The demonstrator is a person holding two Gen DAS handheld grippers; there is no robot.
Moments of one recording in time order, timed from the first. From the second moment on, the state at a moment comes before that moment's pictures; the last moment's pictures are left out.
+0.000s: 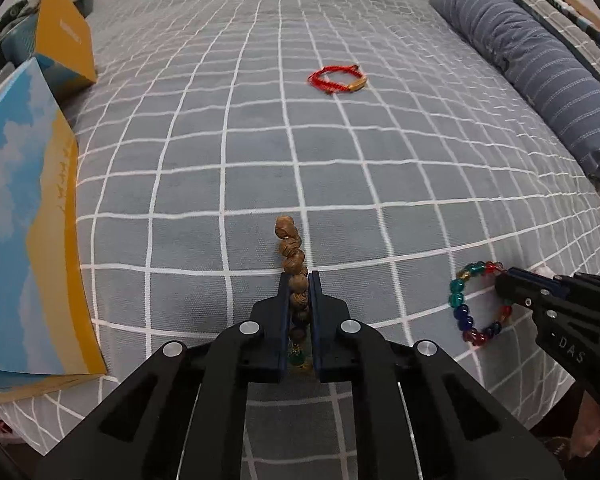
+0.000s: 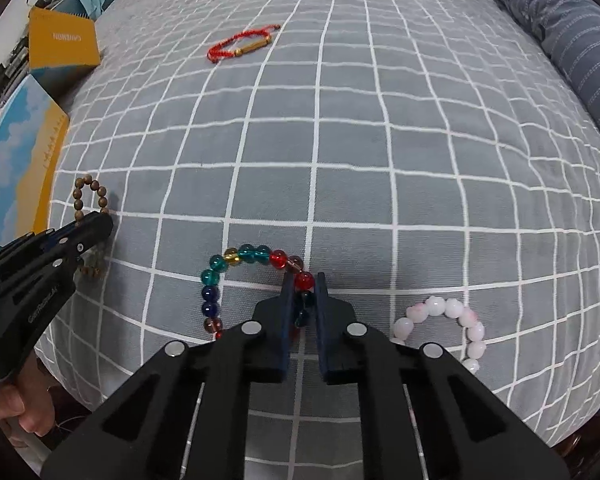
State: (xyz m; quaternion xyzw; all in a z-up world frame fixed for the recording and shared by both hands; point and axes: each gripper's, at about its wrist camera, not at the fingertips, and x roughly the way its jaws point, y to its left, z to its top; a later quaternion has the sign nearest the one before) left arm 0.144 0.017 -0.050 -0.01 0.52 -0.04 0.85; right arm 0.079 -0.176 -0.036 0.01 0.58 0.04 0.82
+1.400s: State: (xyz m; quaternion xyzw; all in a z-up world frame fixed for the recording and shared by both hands) left arm 0.107 0.038 0.053 0.00 0.42 -0.04 0.90; right arm 0.070 -0.154 0.054 0.00 0.46 0.04 0.89
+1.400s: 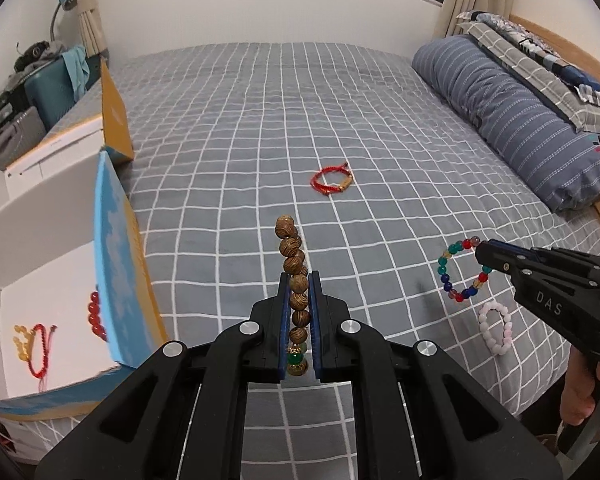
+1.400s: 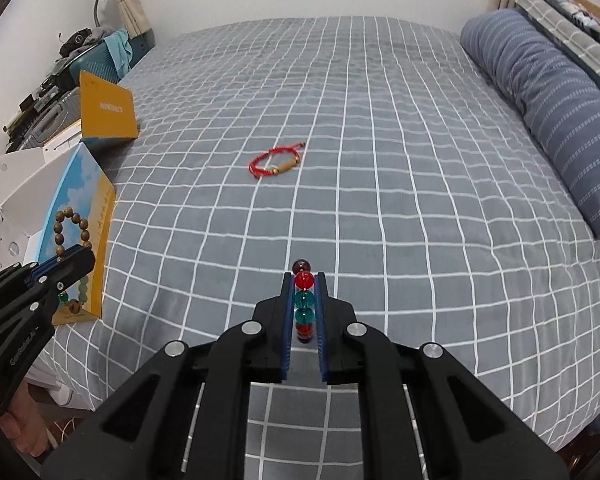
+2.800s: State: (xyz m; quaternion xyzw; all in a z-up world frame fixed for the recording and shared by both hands) left arm 0.057 0.209 0.112 -0.06 0.37 0.11 0.92; right arm 0.078 0.018 0.112 -0.04 0.39 0.15 0.91
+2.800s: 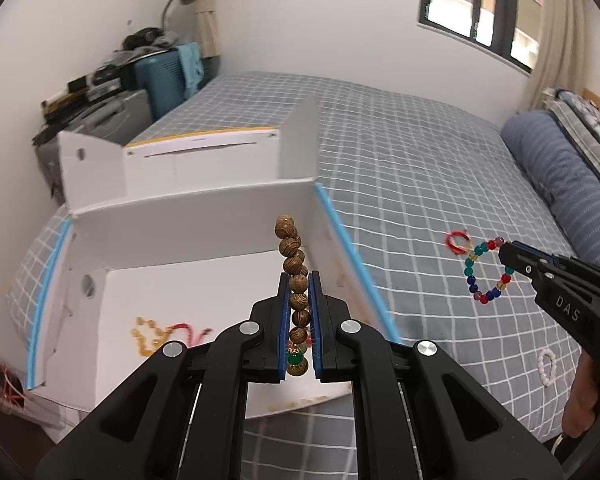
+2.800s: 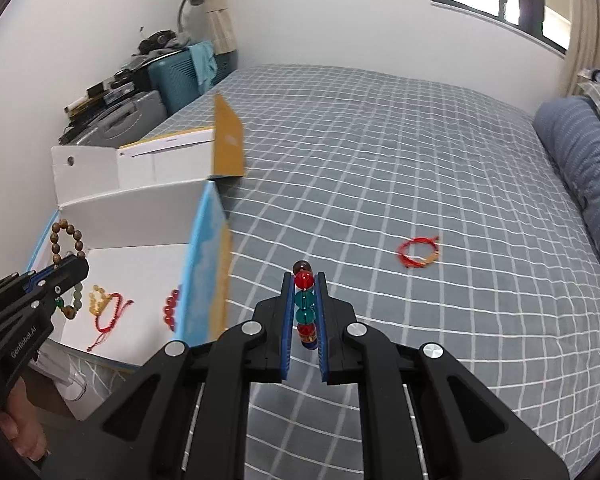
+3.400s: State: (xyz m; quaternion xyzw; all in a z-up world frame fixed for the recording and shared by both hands) left arm 0.023 0.300 0.113 -0.09 0.37 0.18 0.91; right arm 0.062 0.131 0.126 -0.07 0.37 0.22 0.90
